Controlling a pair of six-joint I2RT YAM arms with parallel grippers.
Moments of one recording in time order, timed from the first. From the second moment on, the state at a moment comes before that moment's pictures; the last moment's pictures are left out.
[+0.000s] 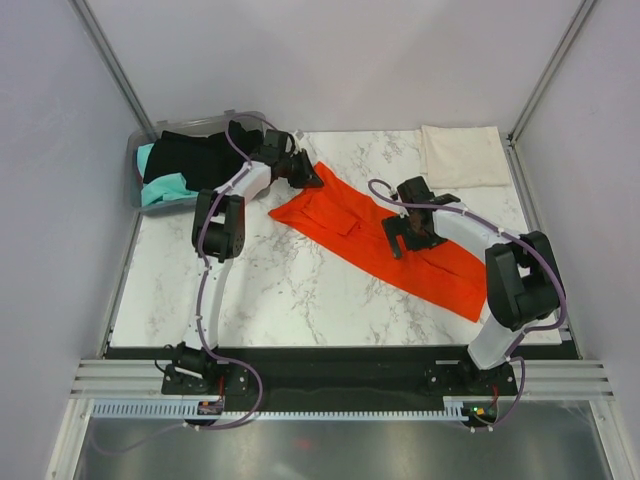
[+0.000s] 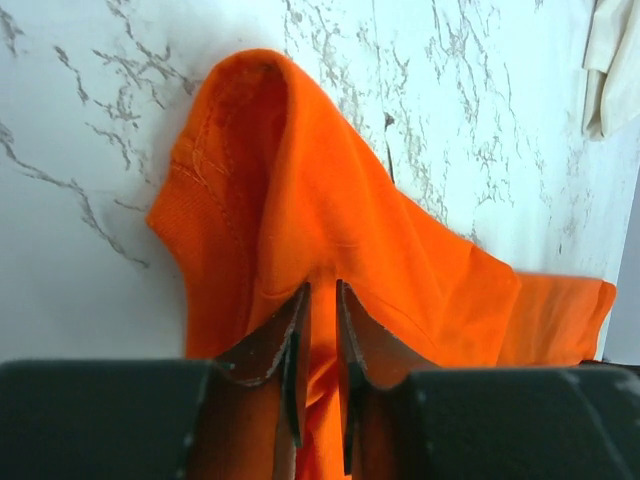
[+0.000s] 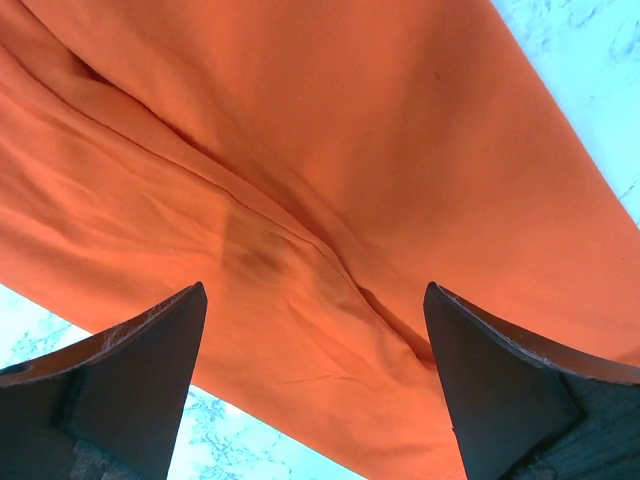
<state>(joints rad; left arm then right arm) -0.27 2.56 2.12 -0.34 0.55 -0.51 0.35 1.70 1.13 -0.64 0.11 0.04</state>
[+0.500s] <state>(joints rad) -0.36 2.05 1.85 -0.39 0.36 -0.47 0.34 1.65 1.11 -0.64 0.11 0.06</state>
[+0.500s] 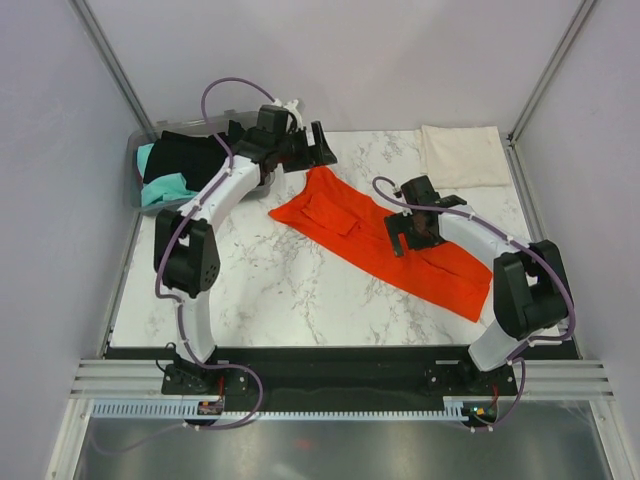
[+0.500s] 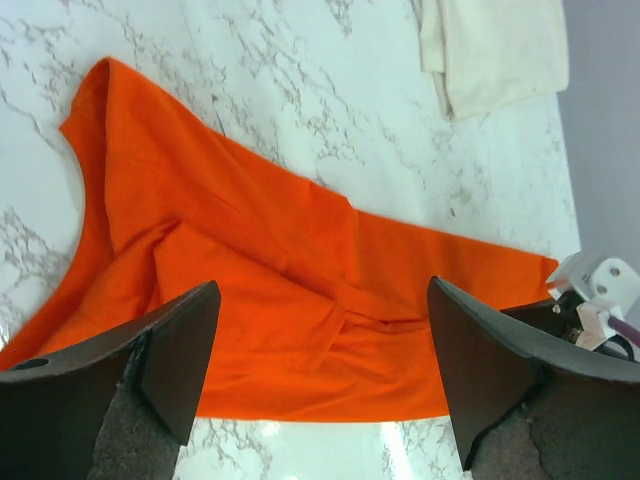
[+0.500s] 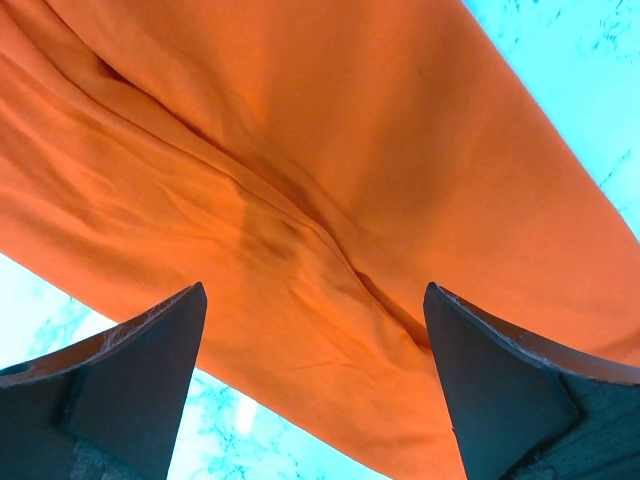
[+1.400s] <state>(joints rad) -0.49 2.45 2.10 -0.53 0.08 -0.62 0.34 1.77 1.11 -0.58 0.09 0.06</state>
